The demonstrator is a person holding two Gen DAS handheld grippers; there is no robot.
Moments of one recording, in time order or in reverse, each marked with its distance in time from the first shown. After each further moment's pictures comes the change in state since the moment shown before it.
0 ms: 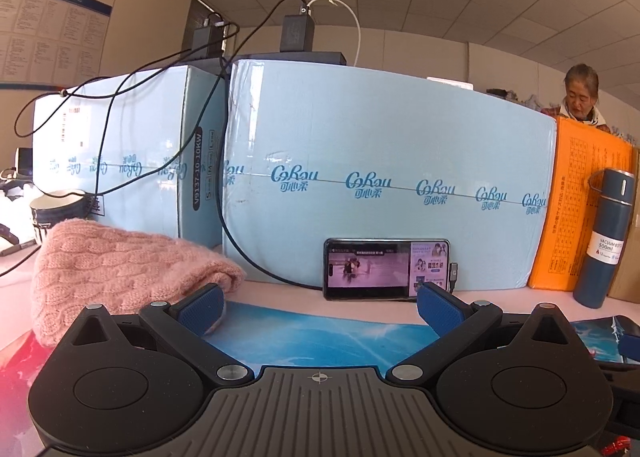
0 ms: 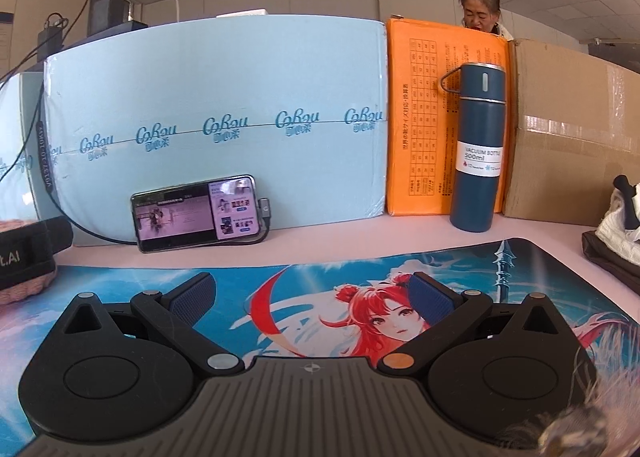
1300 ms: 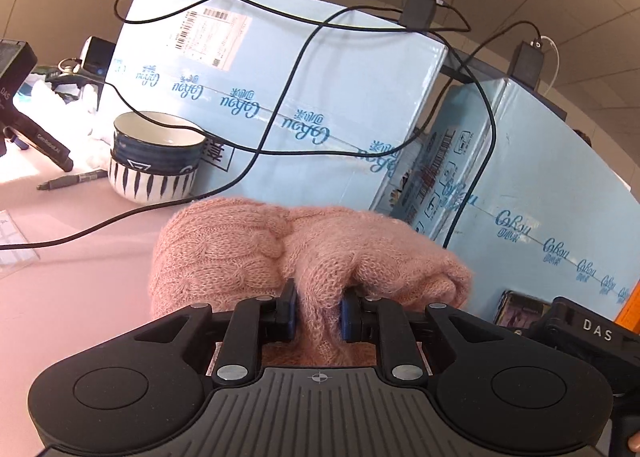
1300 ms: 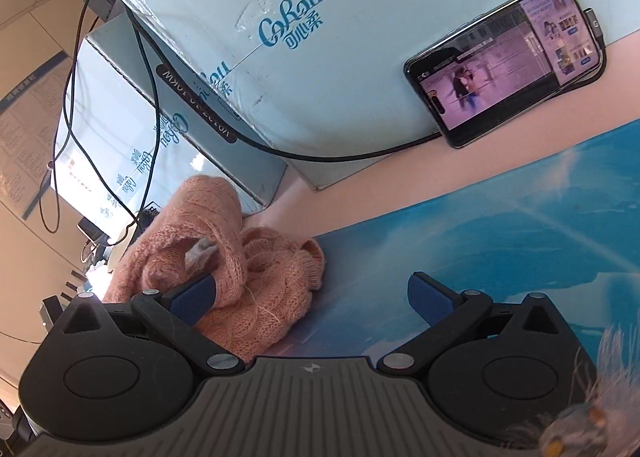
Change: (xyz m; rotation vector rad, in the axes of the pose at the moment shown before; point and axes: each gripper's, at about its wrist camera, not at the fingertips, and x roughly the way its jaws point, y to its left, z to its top) left arm 0.053 0.230 0.010 -0.346 0.113 0.007; right arm 0.124 0.181 0.019 0.400 0.465 0.548
